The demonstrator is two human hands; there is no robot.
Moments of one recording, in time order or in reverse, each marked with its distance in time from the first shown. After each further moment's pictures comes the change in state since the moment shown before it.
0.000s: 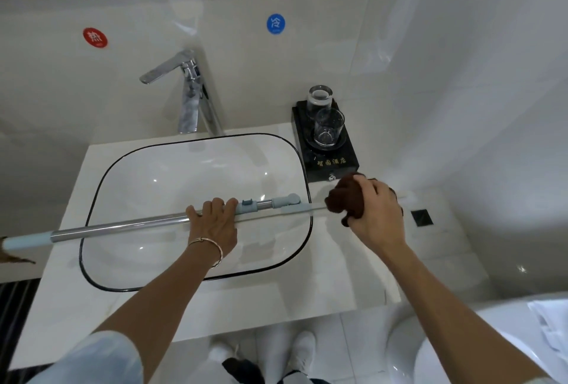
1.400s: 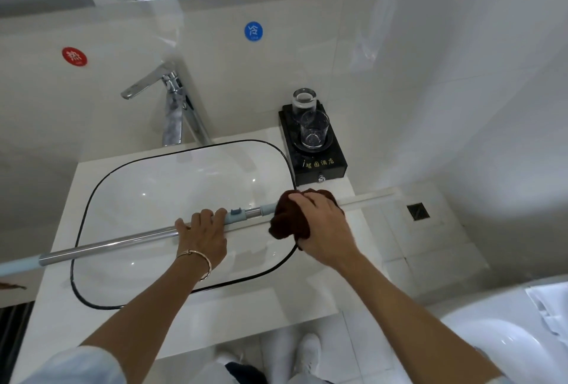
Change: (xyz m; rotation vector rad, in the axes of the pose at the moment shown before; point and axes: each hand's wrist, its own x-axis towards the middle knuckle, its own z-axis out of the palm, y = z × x) left_hand -0.003 0.000 -0.007 0.000 -0.007 0.024; right_hand -0.022 -0.044 0.031 0.137 -0.019 -0.368
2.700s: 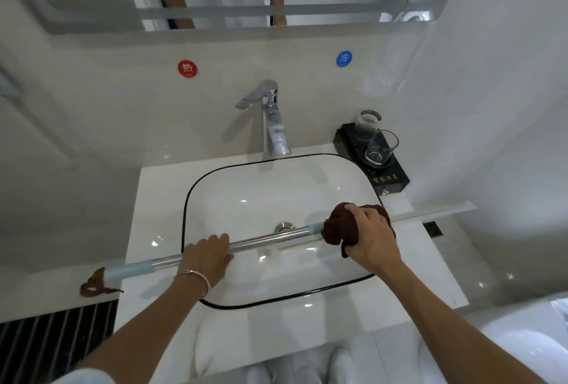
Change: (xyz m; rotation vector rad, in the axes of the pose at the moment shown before) left_hand -0.046 -0.203 0.012 -0.167 -0.336 0.020; right_hand 0.028 -0.118 0.053 -0.164 -0.147 0.415
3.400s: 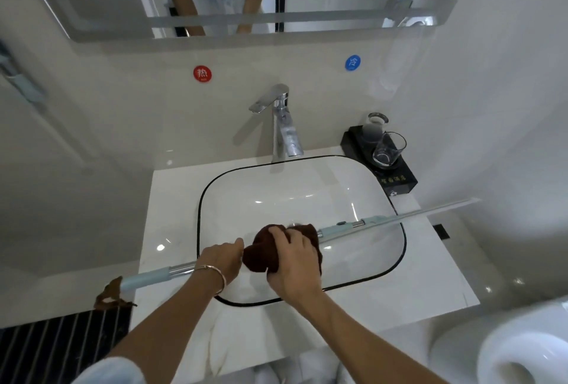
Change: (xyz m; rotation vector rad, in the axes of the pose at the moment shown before) left_hand -0.004 0.005 -0.011 0.059 -0.184 0.045; right_hand -0.051 -0.158 0.057 0.119 -0.034 -0.138
